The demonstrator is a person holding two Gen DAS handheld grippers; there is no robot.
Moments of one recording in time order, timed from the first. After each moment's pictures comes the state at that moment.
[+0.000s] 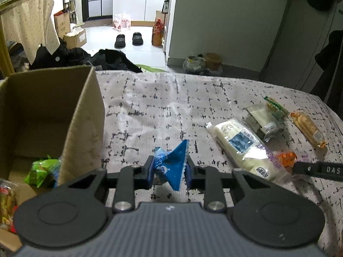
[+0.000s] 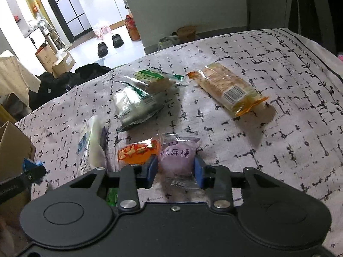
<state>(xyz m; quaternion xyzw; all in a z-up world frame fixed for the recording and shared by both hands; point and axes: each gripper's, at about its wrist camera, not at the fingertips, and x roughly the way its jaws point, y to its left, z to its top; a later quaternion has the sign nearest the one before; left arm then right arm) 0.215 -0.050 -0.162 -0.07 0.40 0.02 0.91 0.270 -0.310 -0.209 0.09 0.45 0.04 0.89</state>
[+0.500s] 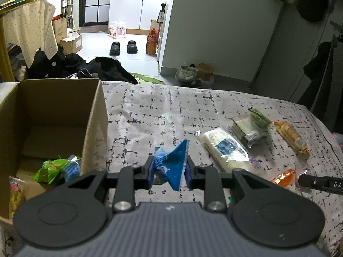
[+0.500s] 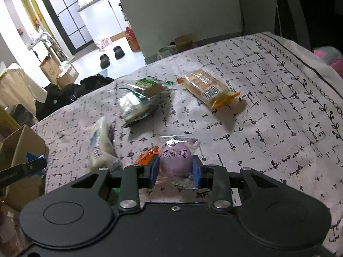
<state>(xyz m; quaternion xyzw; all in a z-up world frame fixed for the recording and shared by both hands) 0.190 -0.043 -0.136 -0.09 0.38 0.00 0.92 0.223 -0.326 -0.181 0.11 0.42 0.04 0.90</state>
